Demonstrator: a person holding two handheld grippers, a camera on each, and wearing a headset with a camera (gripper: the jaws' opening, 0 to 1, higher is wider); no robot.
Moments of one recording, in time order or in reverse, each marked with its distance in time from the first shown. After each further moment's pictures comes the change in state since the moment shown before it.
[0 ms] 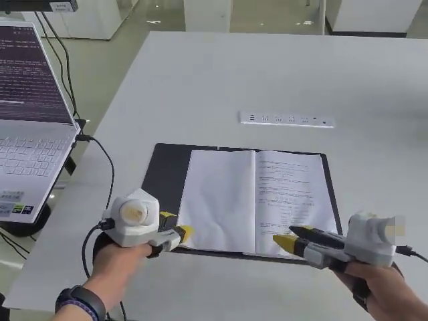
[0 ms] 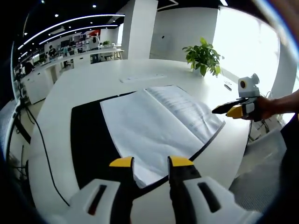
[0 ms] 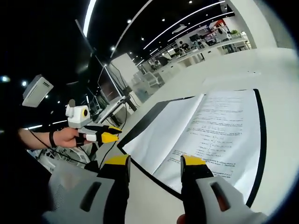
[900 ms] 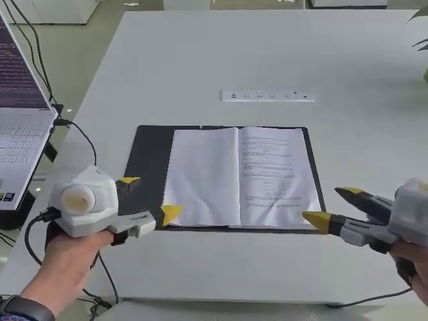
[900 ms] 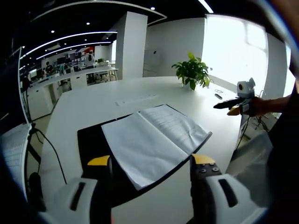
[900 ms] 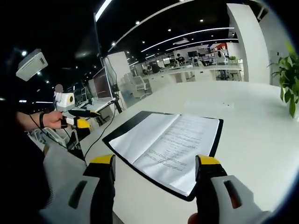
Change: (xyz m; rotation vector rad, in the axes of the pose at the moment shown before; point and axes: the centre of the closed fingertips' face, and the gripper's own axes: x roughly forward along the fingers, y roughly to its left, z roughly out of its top) left arm -0.056 -0.026 0.036 0.085 -0.130 -0.033; right arm -0.096 -0.009 0.021 -0.205 -0.039 -0.193
